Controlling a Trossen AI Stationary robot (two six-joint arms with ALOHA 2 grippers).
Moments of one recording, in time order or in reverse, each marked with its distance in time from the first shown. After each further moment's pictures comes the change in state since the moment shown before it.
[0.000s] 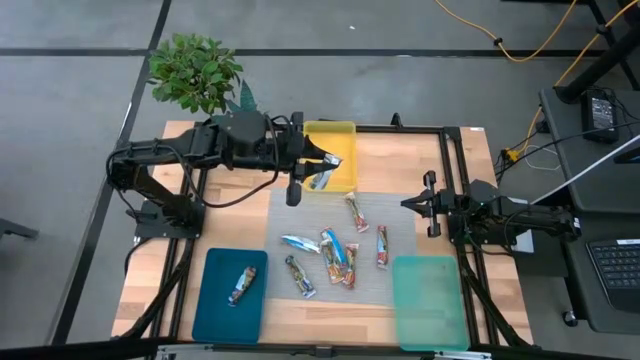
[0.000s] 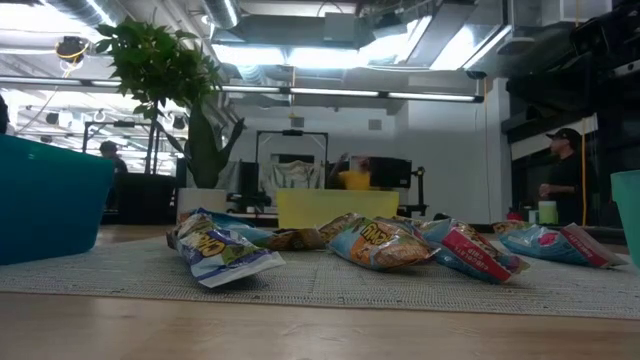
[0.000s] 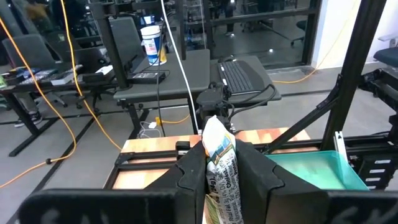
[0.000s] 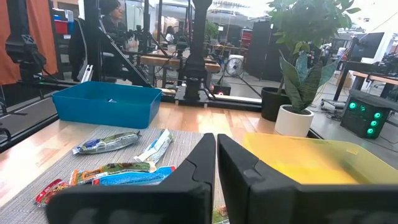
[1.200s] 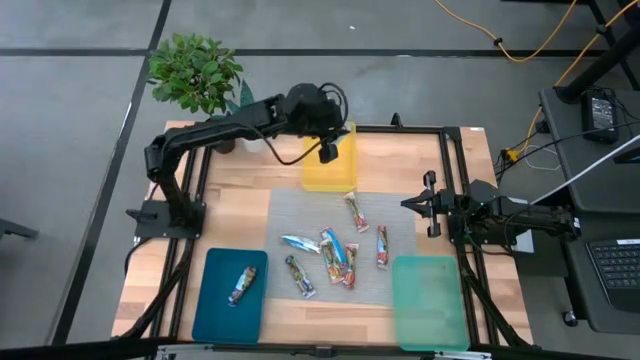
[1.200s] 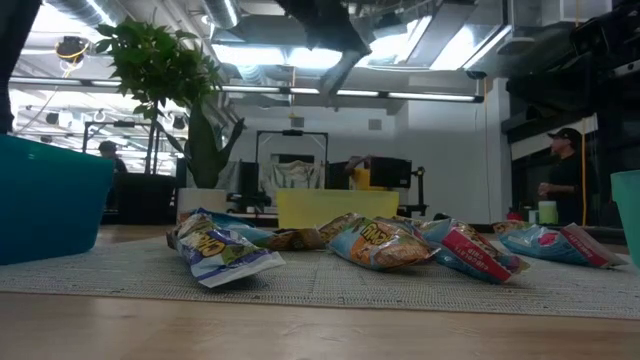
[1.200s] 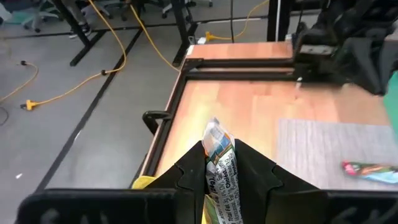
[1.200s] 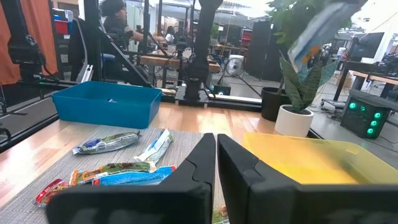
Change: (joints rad) left arm 0.367 0.282 -0.002 -0.047 0.086 0.131; right arm 0.000 0.000 0.000 0.000 0.000 0.000
